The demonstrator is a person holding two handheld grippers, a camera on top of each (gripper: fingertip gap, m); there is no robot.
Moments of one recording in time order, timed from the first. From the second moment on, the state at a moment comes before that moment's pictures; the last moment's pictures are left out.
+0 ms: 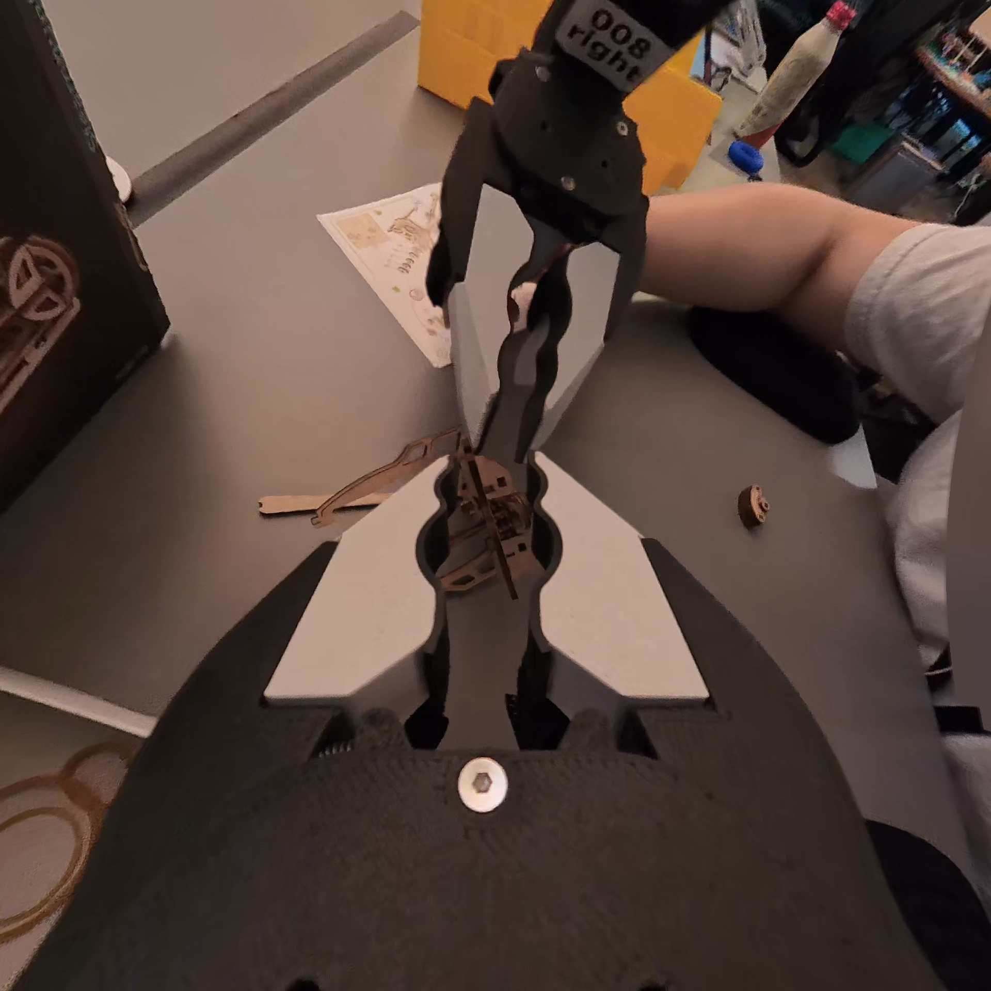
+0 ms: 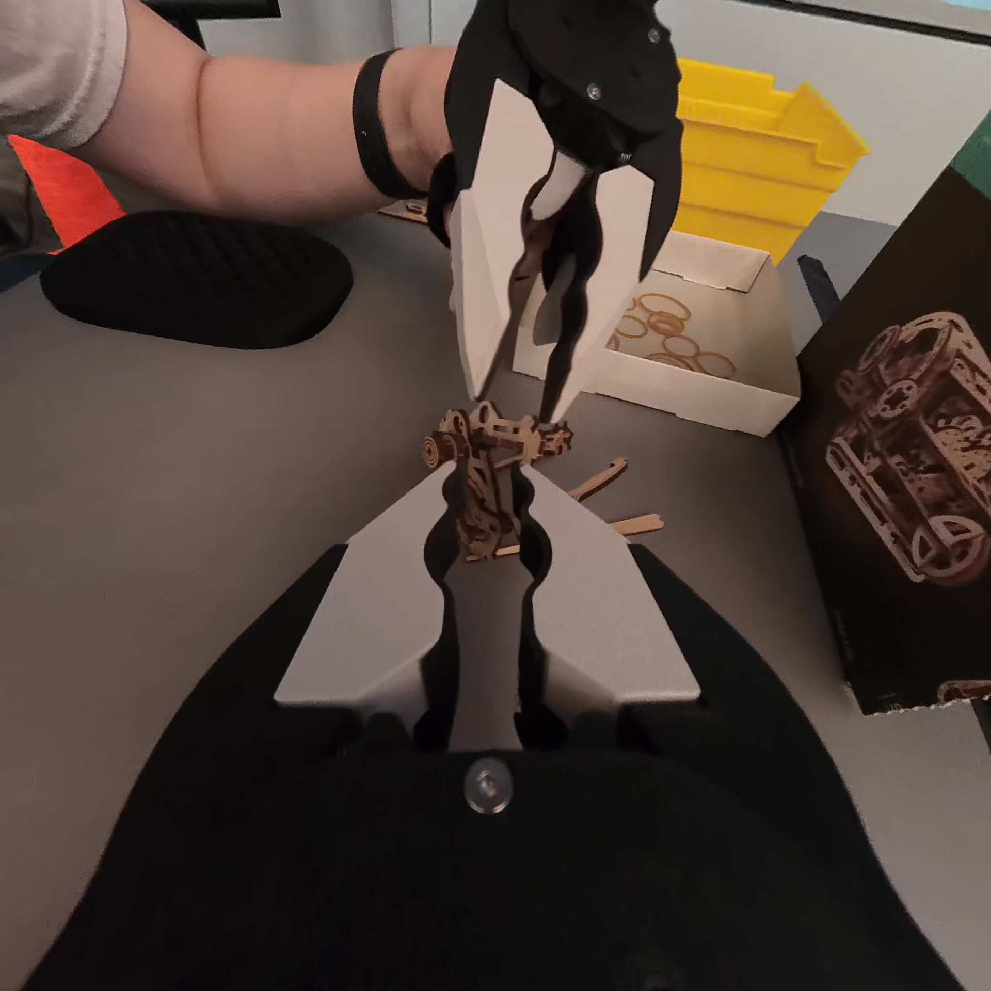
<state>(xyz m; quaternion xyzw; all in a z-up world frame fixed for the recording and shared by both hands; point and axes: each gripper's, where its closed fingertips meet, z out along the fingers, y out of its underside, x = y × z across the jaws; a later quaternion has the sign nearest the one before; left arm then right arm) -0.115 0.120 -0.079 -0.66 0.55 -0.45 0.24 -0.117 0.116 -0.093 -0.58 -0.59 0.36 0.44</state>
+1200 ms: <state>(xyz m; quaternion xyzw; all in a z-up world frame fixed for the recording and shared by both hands) -0.109 0.117 -0.094 -0.66 0.54 -0.46 0.23 -0.122 0.117 -0.108 -0.61 -0.56 0.40 0.40</state>
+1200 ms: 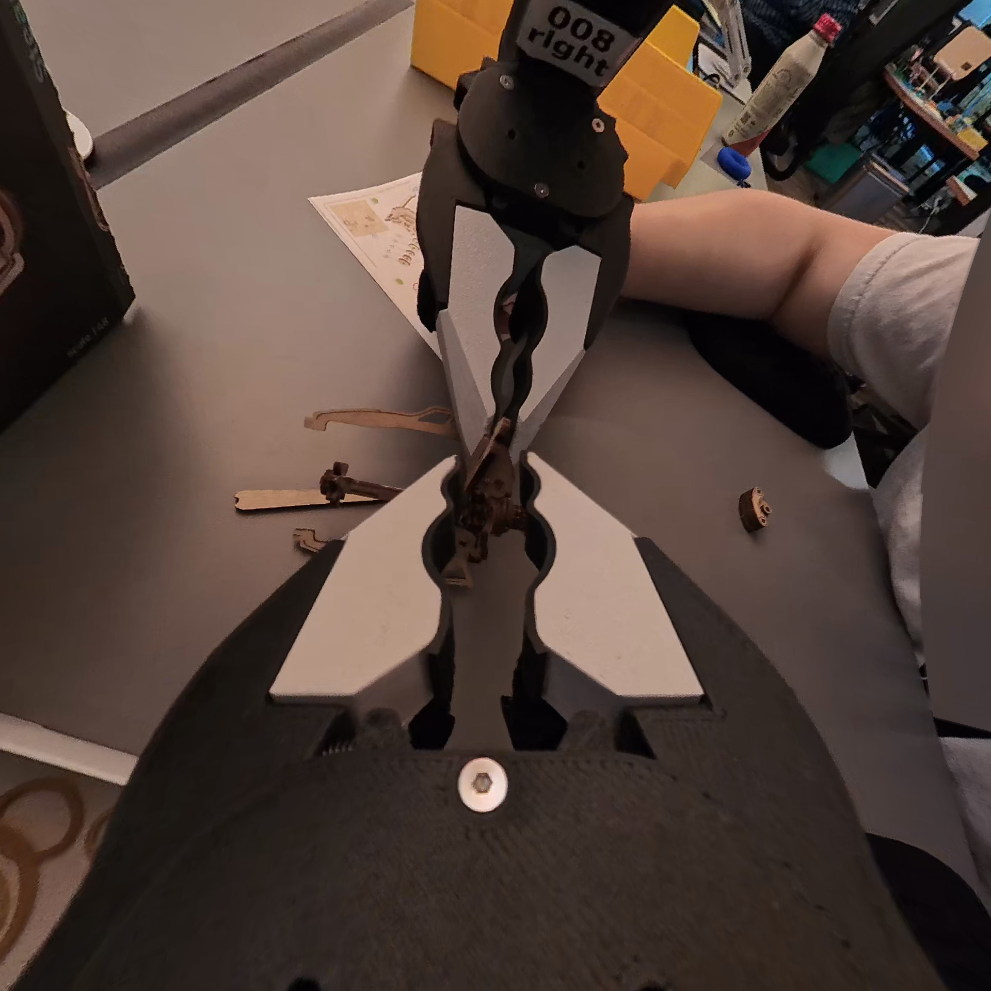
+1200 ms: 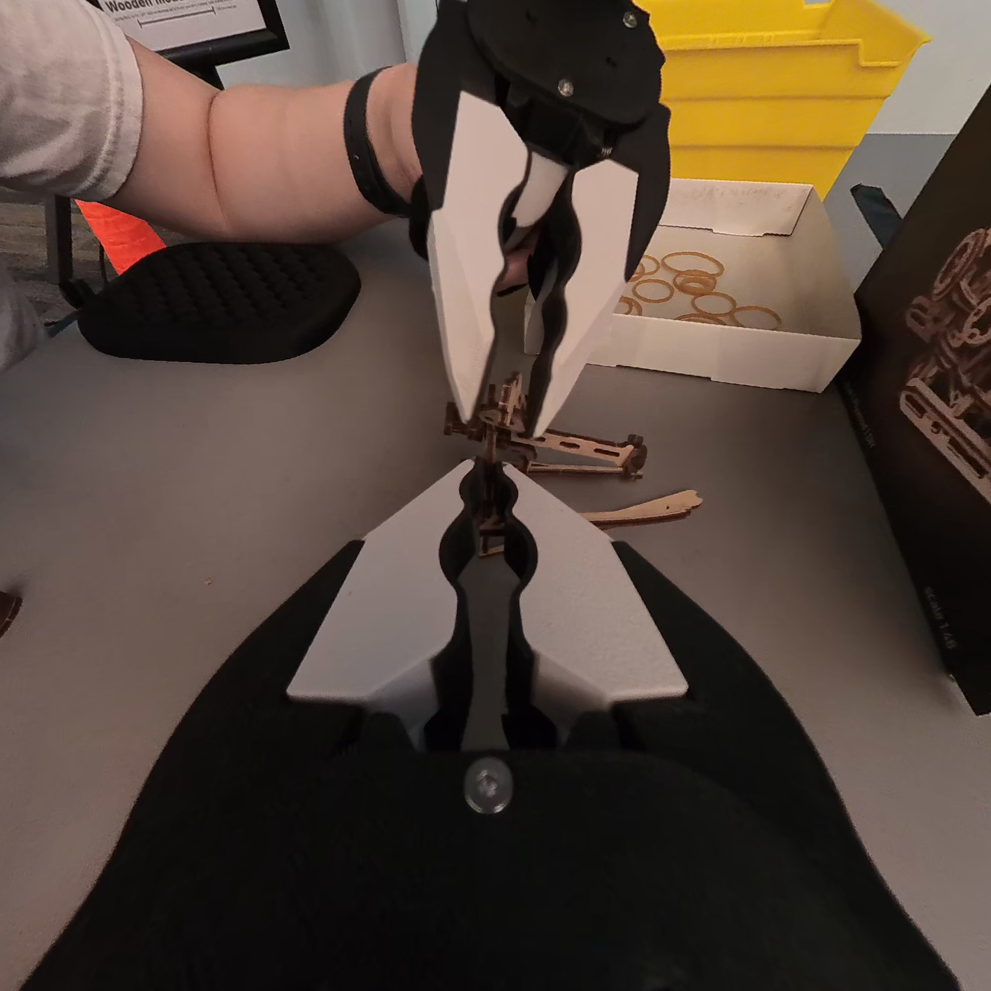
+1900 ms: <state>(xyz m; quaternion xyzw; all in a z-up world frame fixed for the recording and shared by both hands) -0.122 0.136 -0.088 -0.69 0.54 -0.41 0.27 -0.111 0.141 -0.059 -0.63 -0.51 0.33 0.49</state>
